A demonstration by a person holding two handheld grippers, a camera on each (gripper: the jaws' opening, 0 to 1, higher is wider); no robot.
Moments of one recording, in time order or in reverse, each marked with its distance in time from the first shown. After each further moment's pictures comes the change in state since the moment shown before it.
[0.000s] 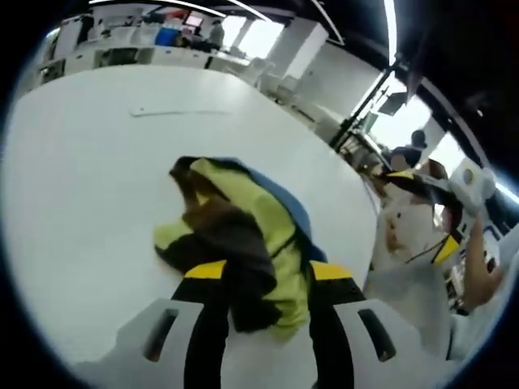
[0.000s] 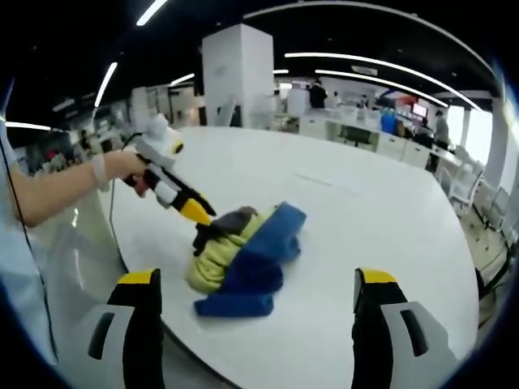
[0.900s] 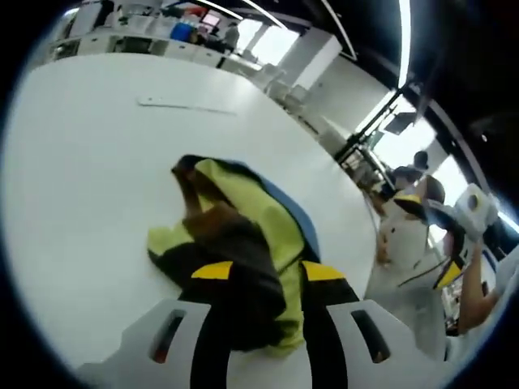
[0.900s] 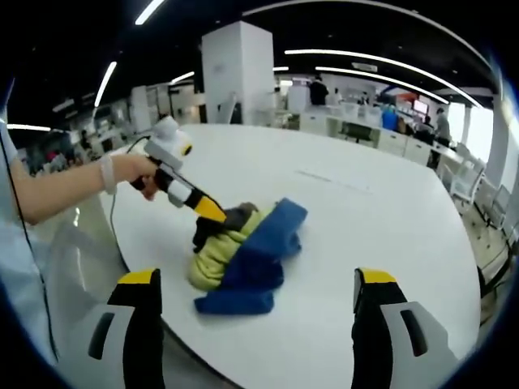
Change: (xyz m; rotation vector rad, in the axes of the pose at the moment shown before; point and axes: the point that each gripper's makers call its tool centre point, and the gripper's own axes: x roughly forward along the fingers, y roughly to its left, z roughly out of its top) left arm 0.017 0.007 0.009 -0.092 -0.056 -0.009; right arm 0.003 -0.001 -0.005 0.005 0.015 0.010
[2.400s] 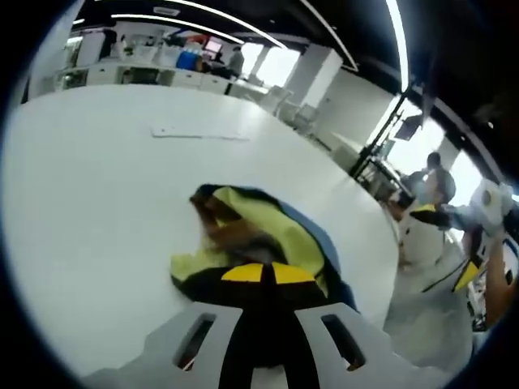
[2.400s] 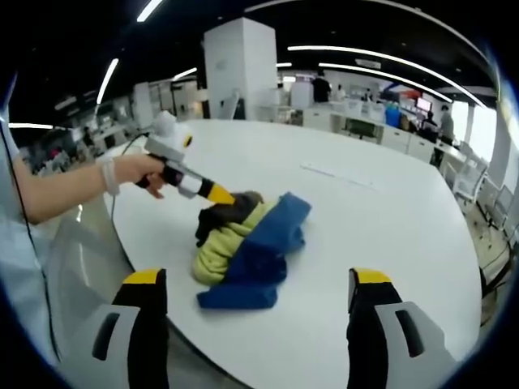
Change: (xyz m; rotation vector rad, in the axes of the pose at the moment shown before) left arm -0.005 0.011 0.019 0.120 -0.124 0.109; right arm 0.000 0.005 -0.006 -0.004 0.023 0.022
